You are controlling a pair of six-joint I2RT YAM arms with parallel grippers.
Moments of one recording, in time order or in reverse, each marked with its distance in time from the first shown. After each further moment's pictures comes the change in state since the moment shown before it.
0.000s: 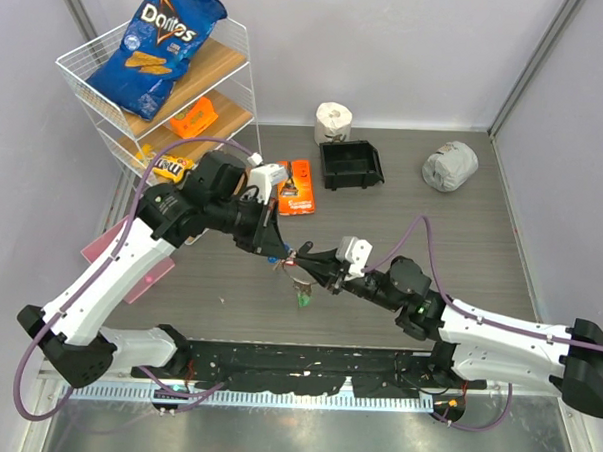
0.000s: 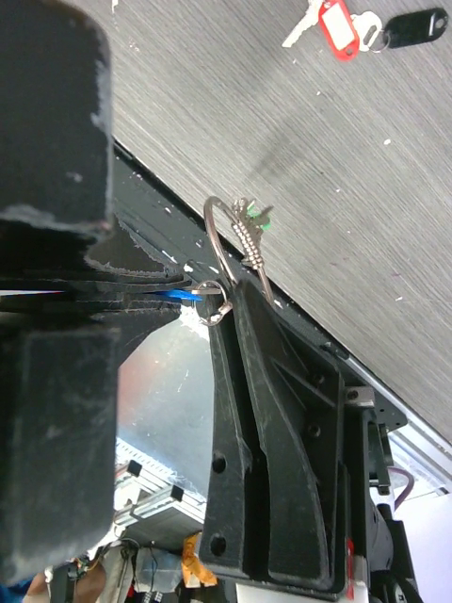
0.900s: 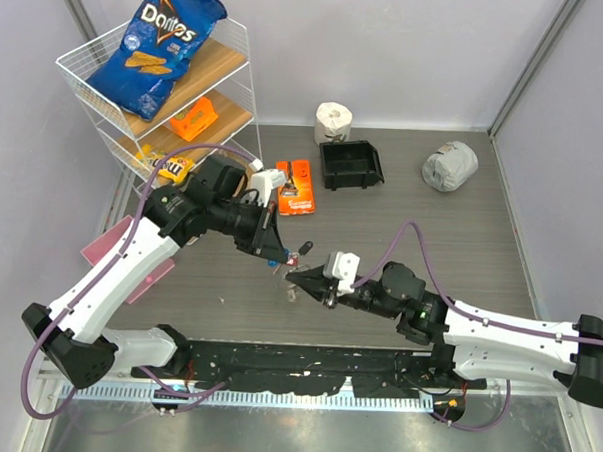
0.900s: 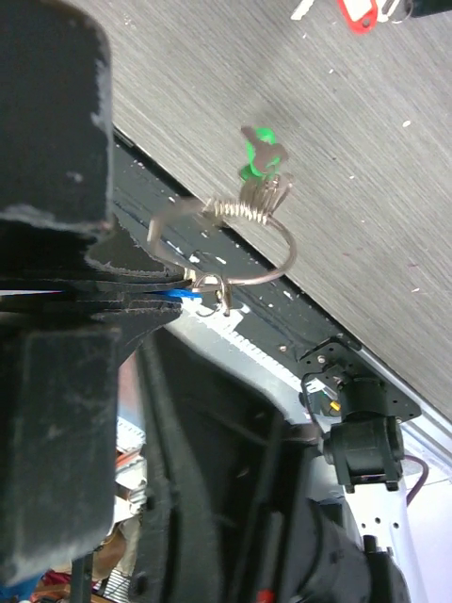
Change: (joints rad) left arm 0.055 -0.008 -0.096 0.039 0.105 0.001; right arm 0.085 -0.031 0.060 -0.175 -0.002 -0.036
